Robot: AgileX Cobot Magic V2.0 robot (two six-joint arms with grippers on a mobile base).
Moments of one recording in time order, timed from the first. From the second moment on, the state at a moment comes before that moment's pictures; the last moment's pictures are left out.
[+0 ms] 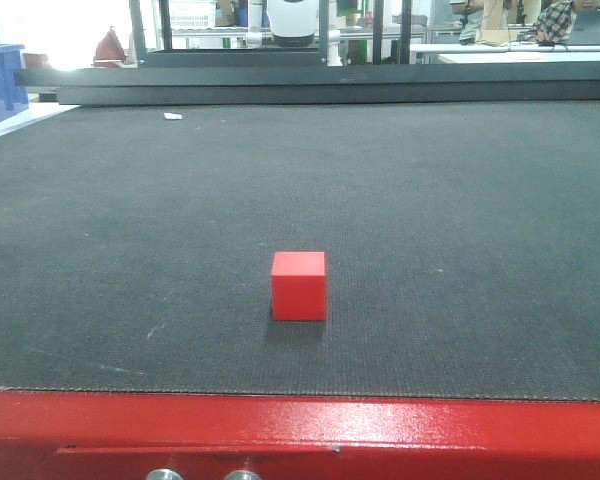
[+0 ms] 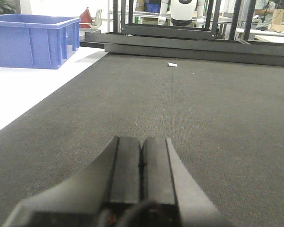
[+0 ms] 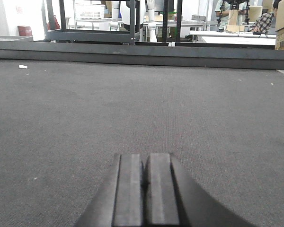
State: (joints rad) left arm 0.00 -0.01 0.03 -0.05 0.02 0.01; right arm 0.04 -0.01 0.03 0.04 0.02 0.01
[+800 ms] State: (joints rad) left arm 0.00 -0.01 0.03 -0.05 0.02 0.01; right arm 0.04 0.34 -0.36 -0.02 0.41 0.01
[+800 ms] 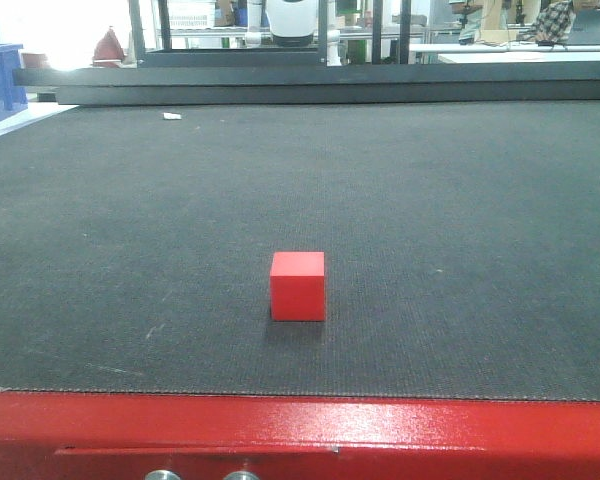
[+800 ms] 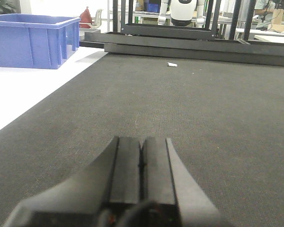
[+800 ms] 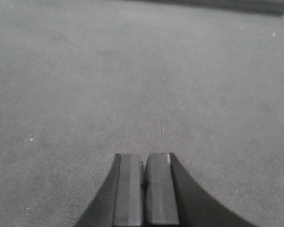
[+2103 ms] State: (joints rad) left arm 0.00 -0.01 0.03 -0.05 0.02 0.01; right arm 0.59 1.46 -1.07 -0.03 0.99 0.73
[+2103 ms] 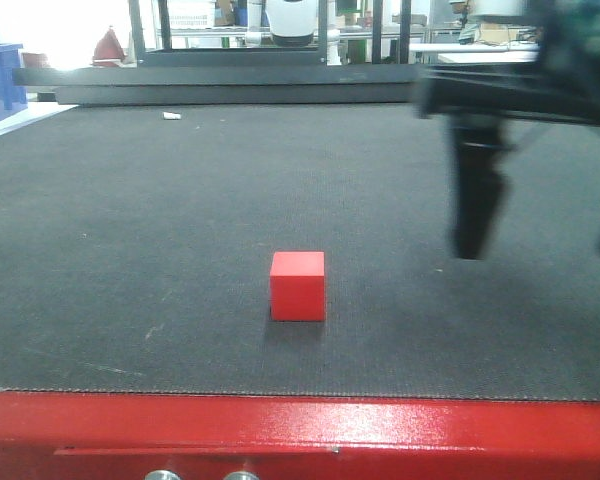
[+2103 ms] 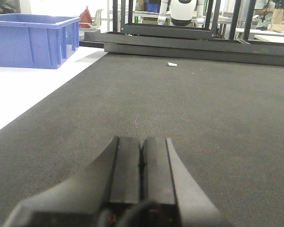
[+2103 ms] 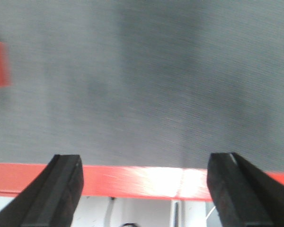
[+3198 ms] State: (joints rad) left arm 0.00 -0.01 0.03 -0.05 0.02 0.01; right arm 0.72 2.05 -1.70 0.04 1.22 0.74
